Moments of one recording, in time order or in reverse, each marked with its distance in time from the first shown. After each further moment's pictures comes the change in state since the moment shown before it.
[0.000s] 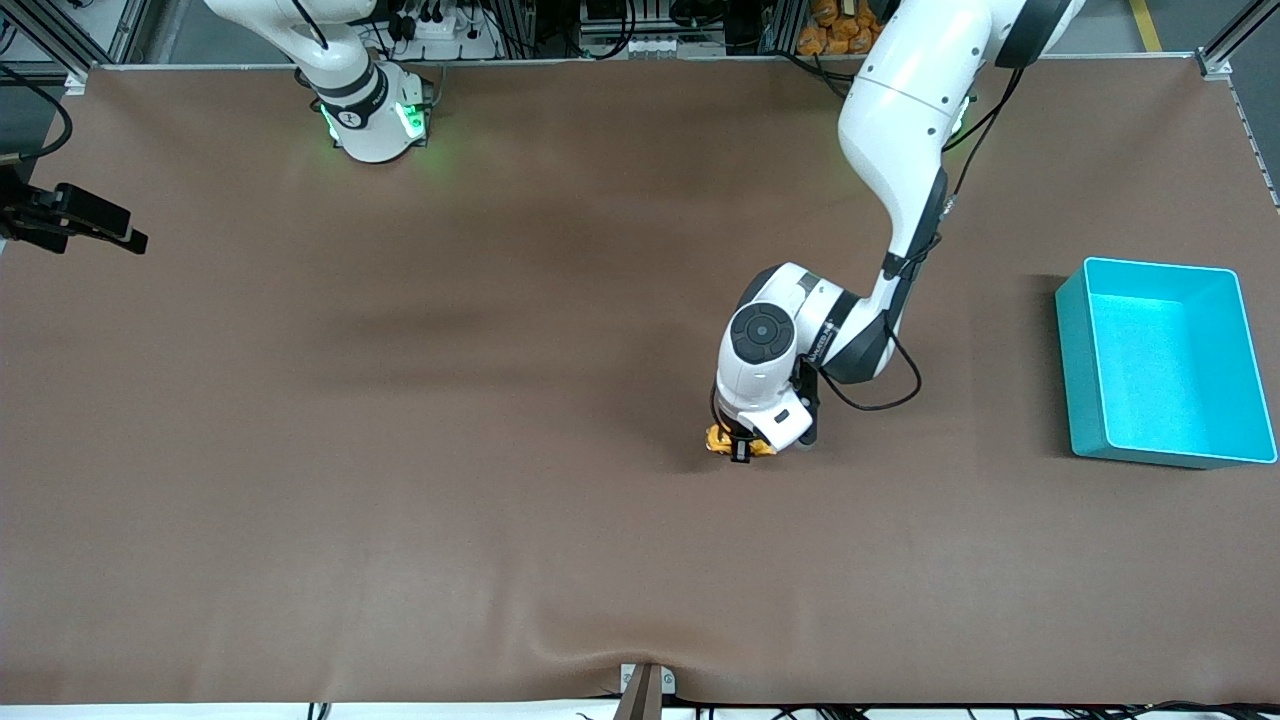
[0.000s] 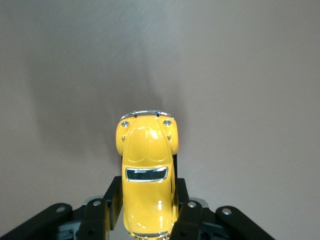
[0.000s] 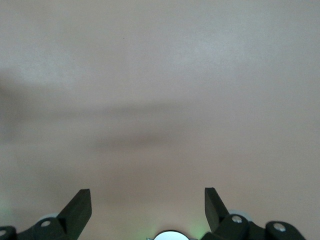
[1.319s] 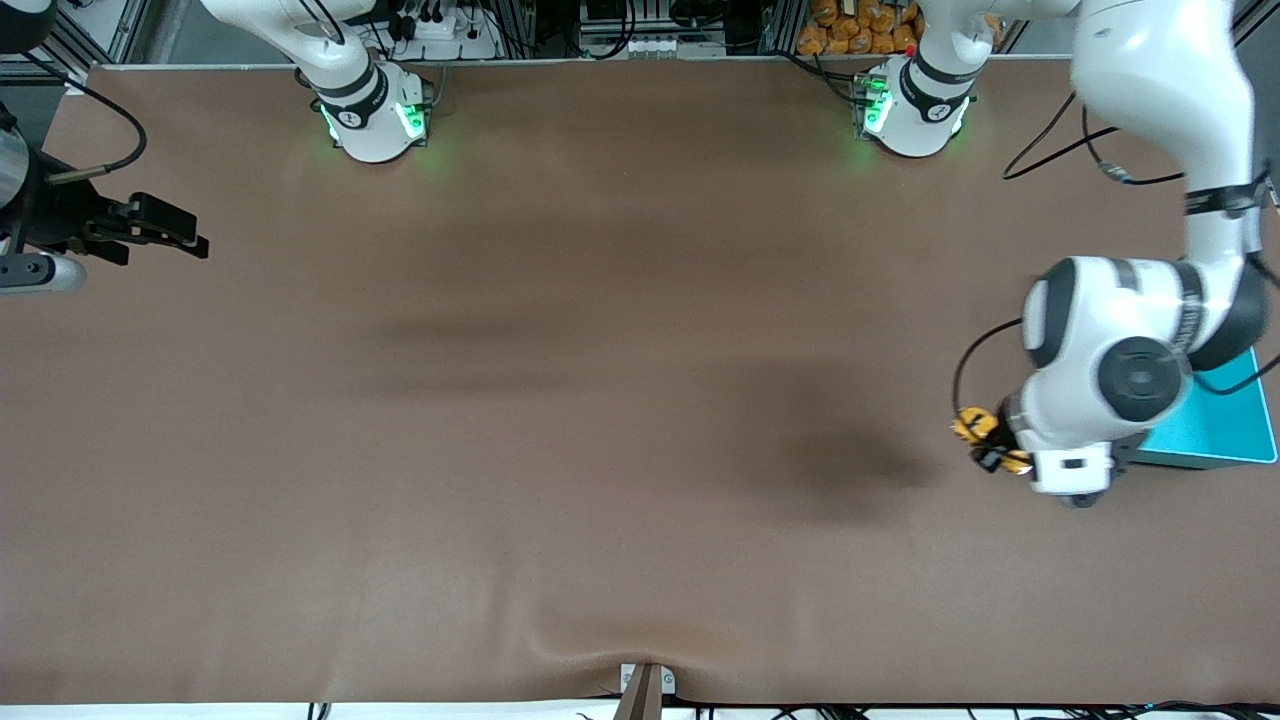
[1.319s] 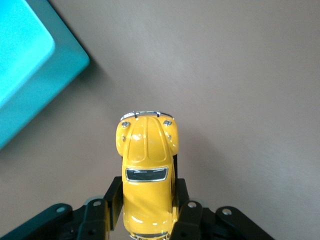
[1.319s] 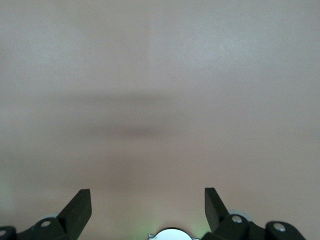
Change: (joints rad) left arm 0.465 -0.285 0.014 -0.060 0.010 -0.407 1.169; right arm 0.099 0.016 -0.014 -0.014 0.004 0.004 0.000
